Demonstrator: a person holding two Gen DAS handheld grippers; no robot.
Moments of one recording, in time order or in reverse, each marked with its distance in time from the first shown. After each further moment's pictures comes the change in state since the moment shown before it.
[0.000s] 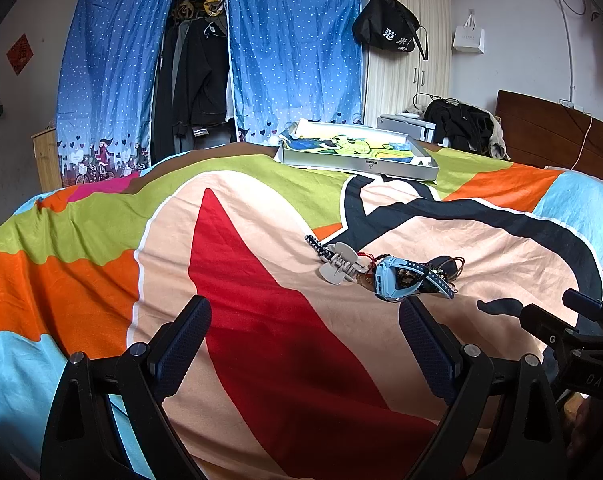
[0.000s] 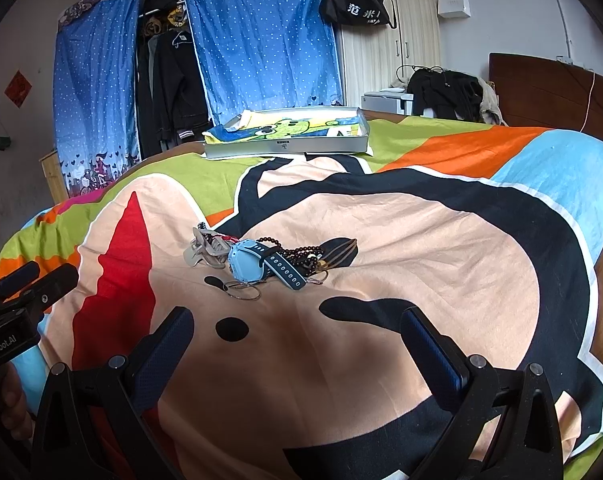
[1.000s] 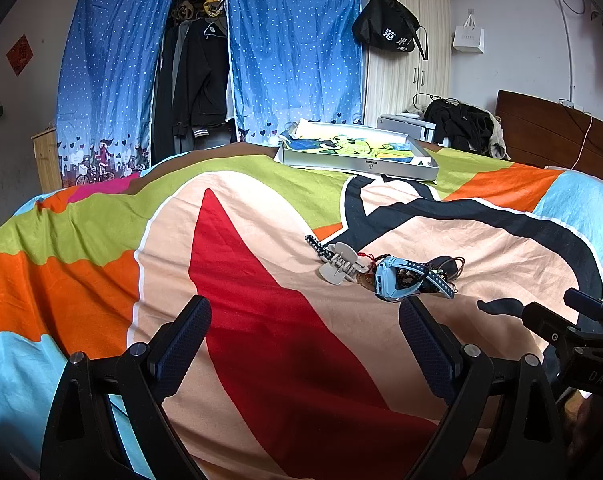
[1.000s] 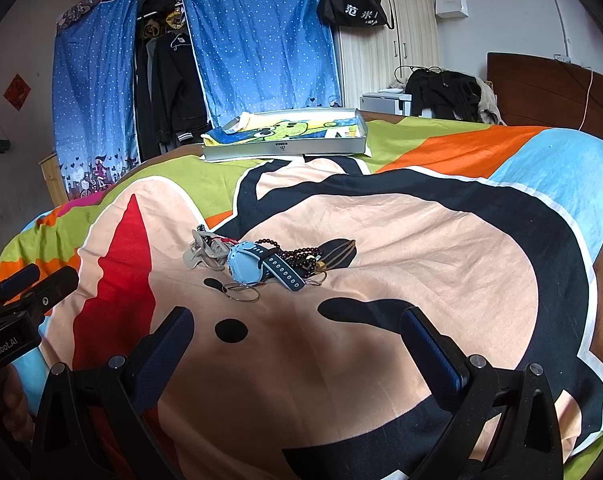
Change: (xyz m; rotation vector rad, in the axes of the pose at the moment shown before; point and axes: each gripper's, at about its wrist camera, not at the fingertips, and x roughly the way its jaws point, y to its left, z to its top) left arm 0.000 0.000 0.000 -0.001 0.000 0.001; right arm -0.001 -0.002 0.000 0.005 -0.002 0.002
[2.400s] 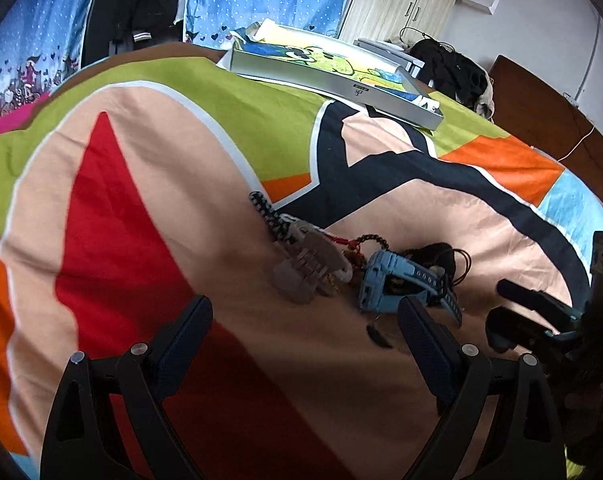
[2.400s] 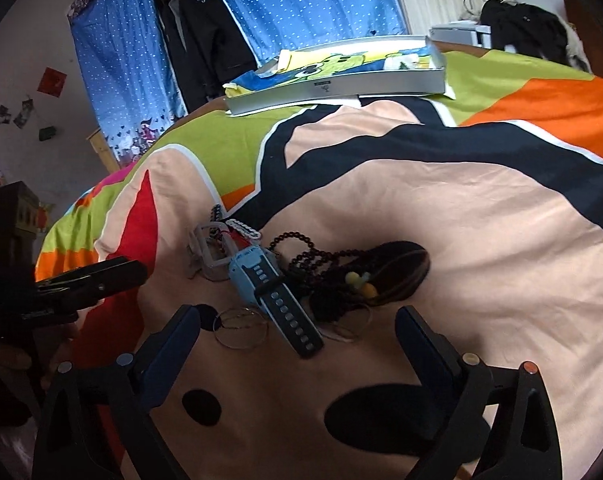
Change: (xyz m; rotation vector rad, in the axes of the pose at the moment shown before) left arm 0.153 0.023 0.047 -0.104 0.345 -0.253; right arm 0.137 -0.044 0.051 0.001 0.250 0.340
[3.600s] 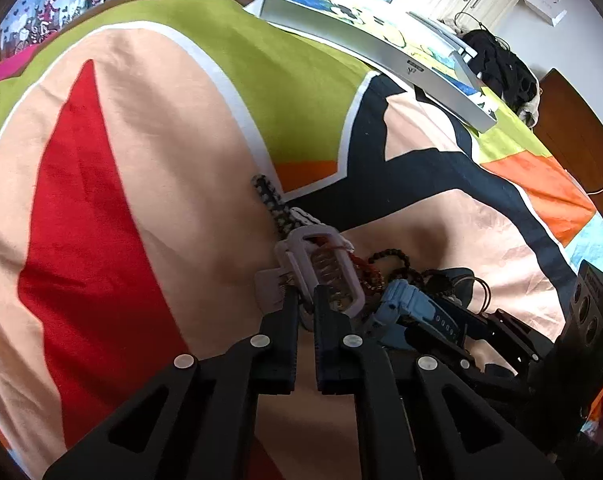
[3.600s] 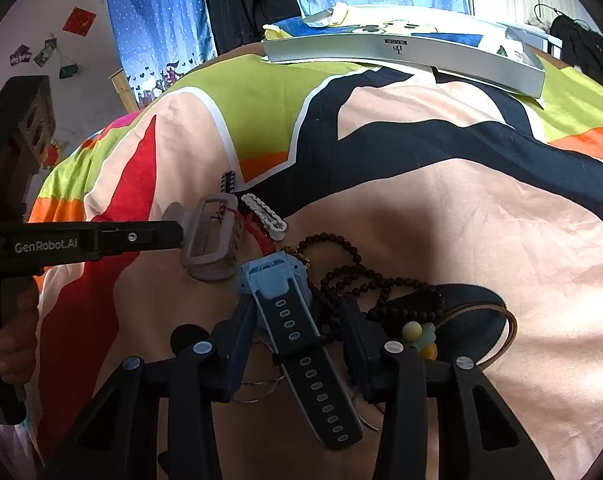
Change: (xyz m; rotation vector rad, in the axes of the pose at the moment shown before) left arm 0.032 0.014 0.034 -0.182 0.157 0.053; right arm 0.073 0.023 0.023 -0.176 0.143 0.035
